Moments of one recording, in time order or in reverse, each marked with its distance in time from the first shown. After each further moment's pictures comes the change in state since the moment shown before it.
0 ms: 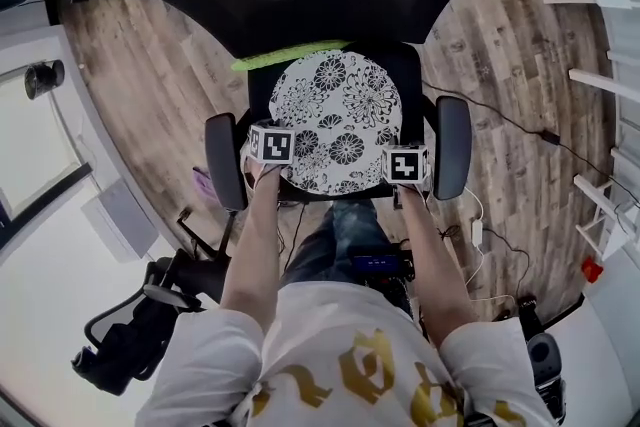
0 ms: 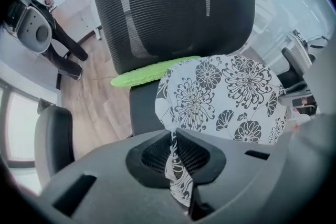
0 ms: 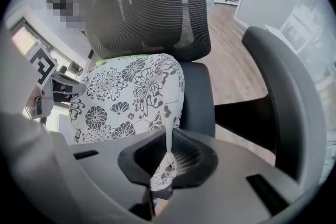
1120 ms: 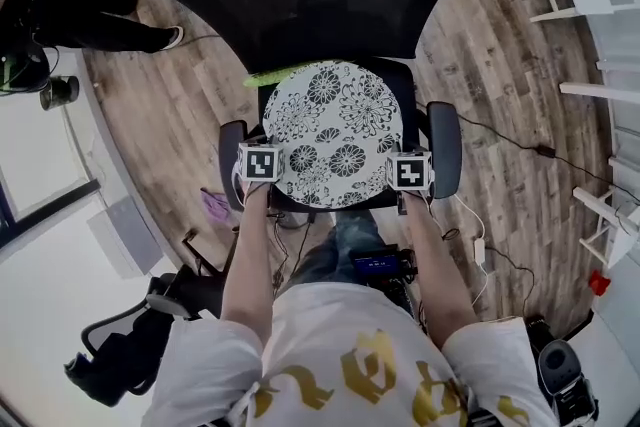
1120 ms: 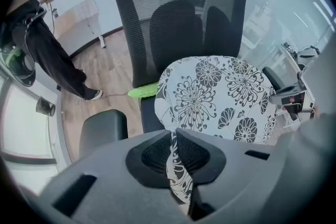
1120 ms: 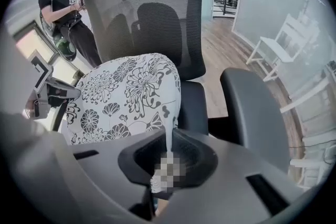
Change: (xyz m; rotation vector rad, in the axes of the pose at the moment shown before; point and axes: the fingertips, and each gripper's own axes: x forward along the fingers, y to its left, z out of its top) left arm -0.078 0.012 0.000 -0.028 -0.122 -0.033; right arm -0.053 -0.004 0.018 -0.004 -0.134 0.021
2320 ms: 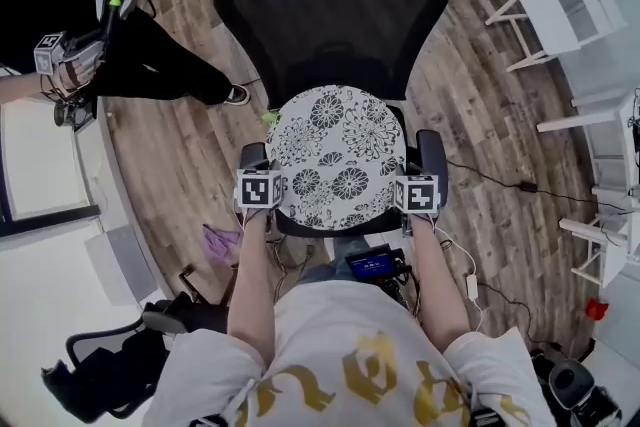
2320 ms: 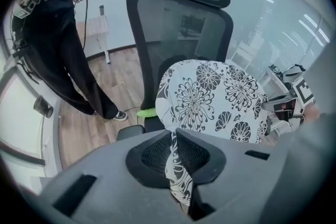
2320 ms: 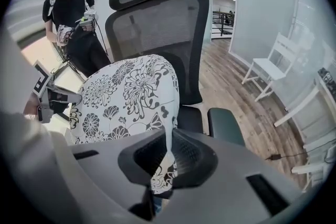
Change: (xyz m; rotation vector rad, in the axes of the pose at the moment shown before) left arm -0.124 0.001 0.015 -0.040 -0.241 -0.070; right arm -0.116 0.022 0.032 -0.019 -0.216 0.012
